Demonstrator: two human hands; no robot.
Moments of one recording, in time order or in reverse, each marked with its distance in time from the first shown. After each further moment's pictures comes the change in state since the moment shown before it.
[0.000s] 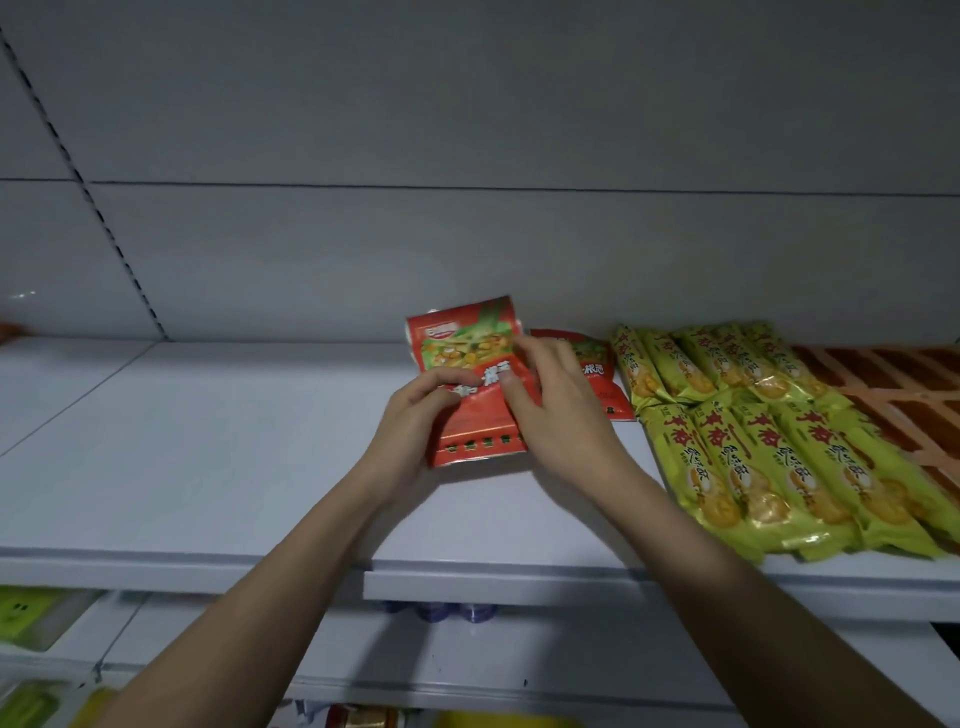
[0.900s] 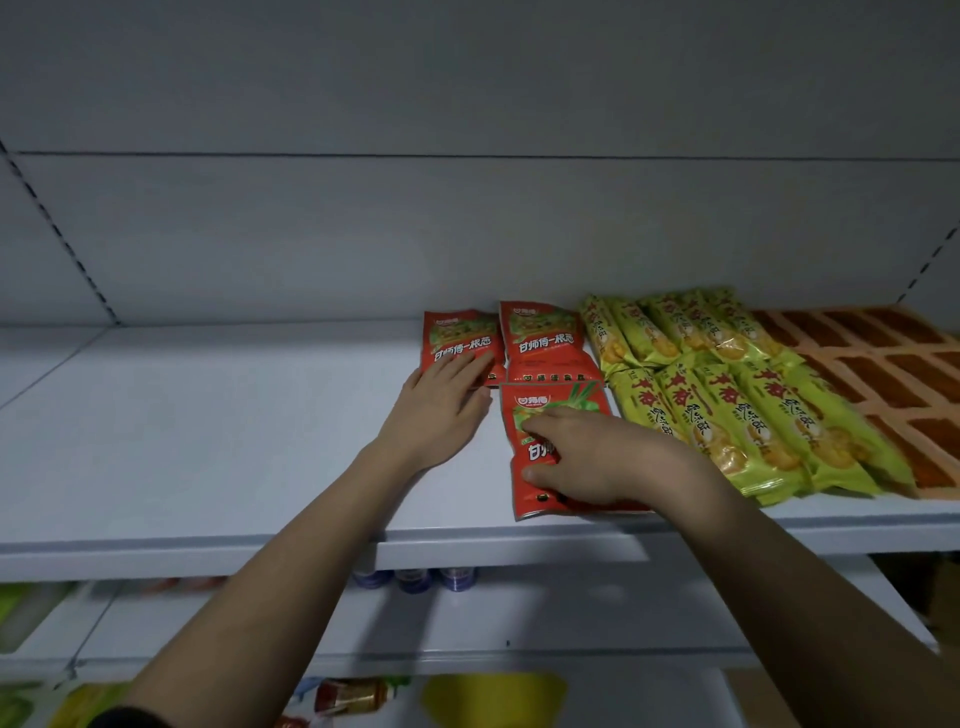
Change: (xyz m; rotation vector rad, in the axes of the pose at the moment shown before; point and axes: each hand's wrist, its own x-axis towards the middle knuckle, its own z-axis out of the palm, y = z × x) left_hand 0.048 -0.052 -0.004 1.485 -0.208 0.369; right_hand -0.038 0.009 -0.044 -0.587 -0.725 0.165
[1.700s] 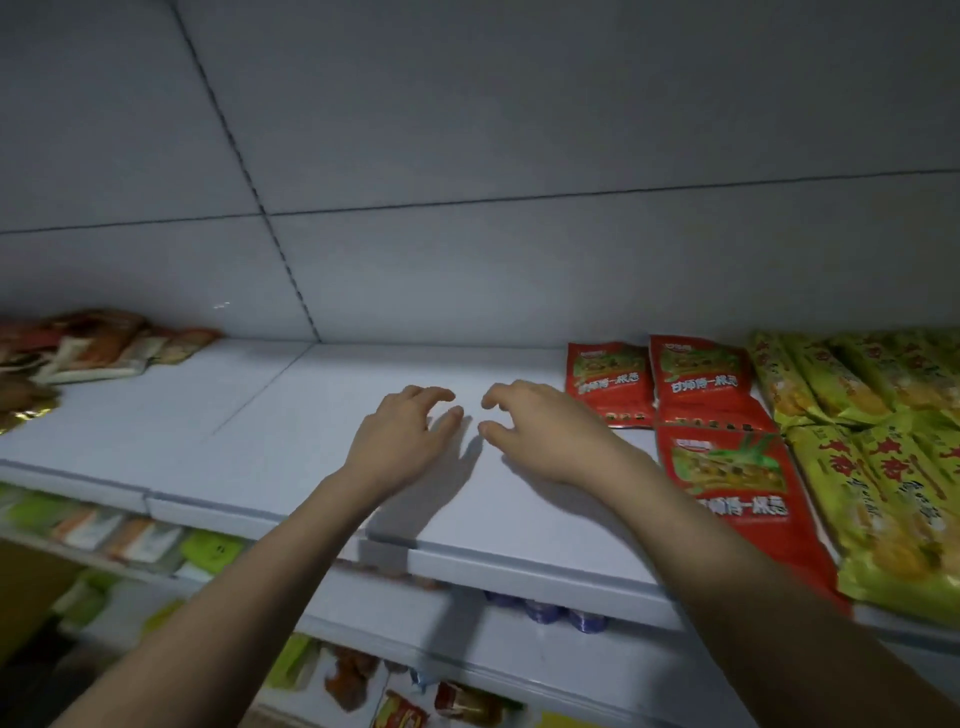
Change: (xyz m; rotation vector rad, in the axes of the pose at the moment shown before) left_hand -0.095 -0.064 -0.117 0.070 0.092 -0.501; right_hand 0.079 -0.118 -0.013 0.173 0.326 -0.391
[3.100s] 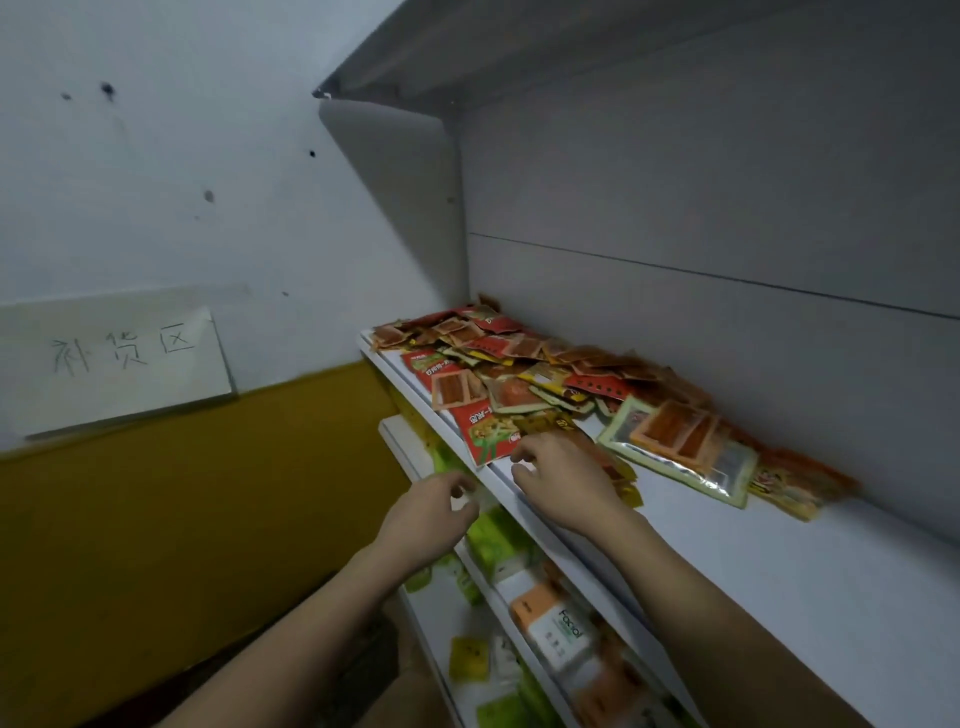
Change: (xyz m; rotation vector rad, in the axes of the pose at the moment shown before) left_hand -0.068 -0.695 -0.279 -0.040 0.258 -0.687; right_hand 0.443 -0.631 0.313 0.147 -0.110 -0.627
